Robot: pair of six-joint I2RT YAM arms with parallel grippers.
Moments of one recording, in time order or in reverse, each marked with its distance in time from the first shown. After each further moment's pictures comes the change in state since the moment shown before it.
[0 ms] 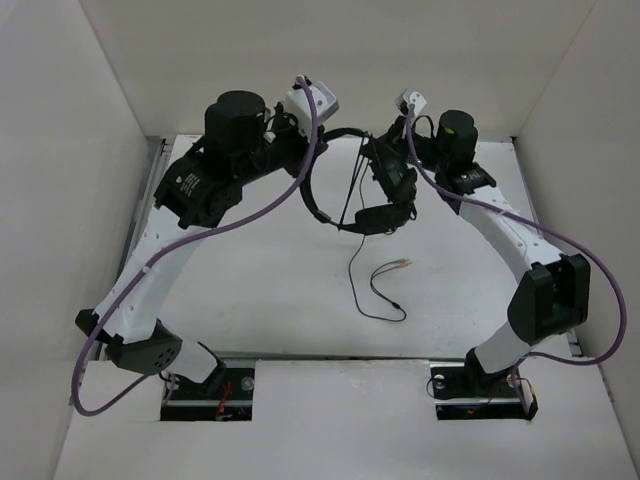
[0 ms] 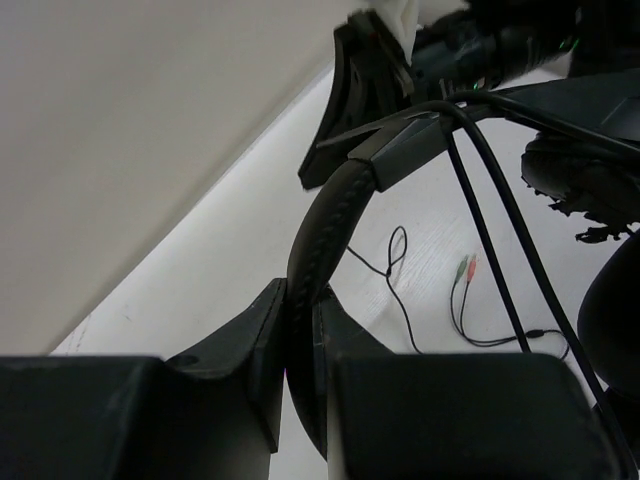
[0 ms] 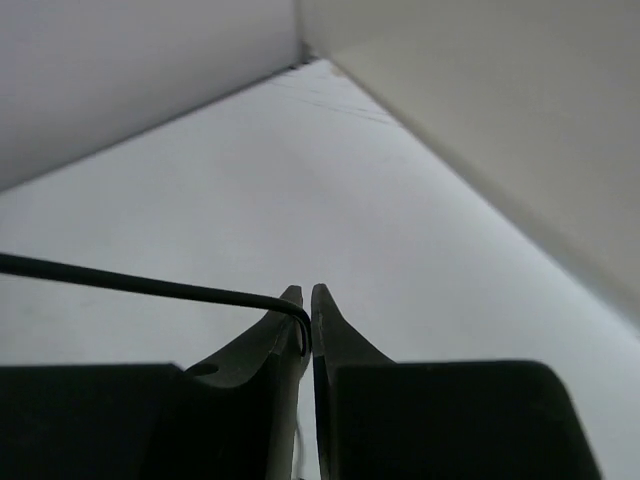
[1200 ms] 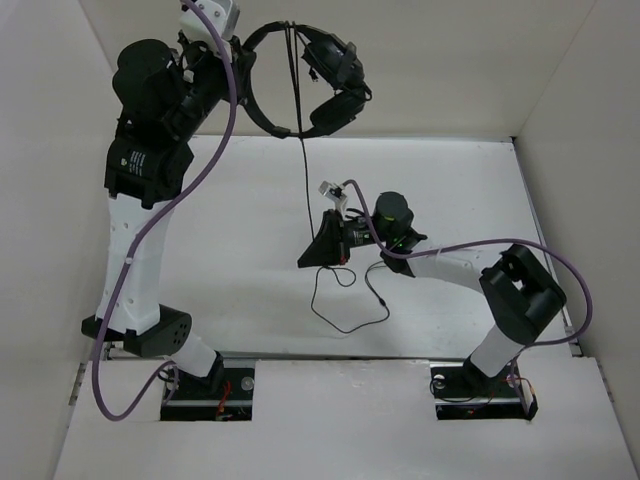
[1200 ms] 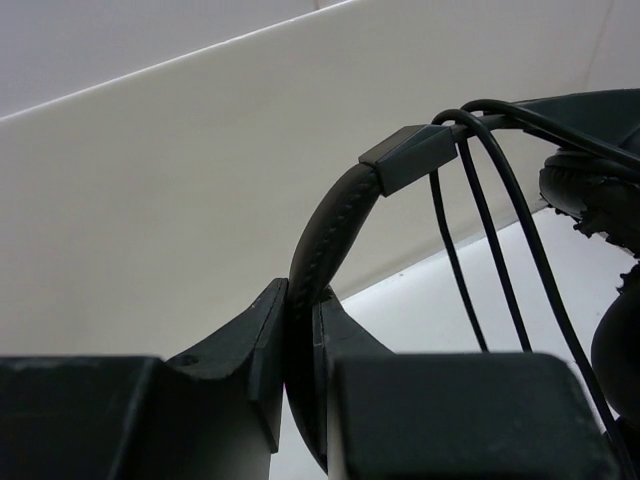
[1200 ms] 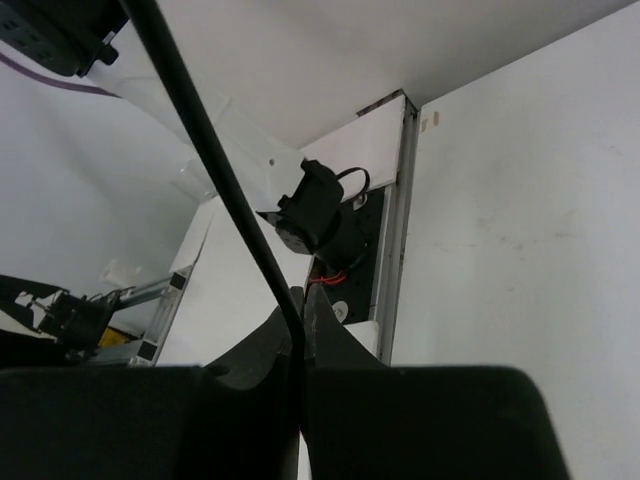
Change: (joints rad) left arm 0.323 0.101 0.352 0.128 -0.010 -0.113; right arm 0.407 0.067 -0.489 0.793 -0.401 0.825
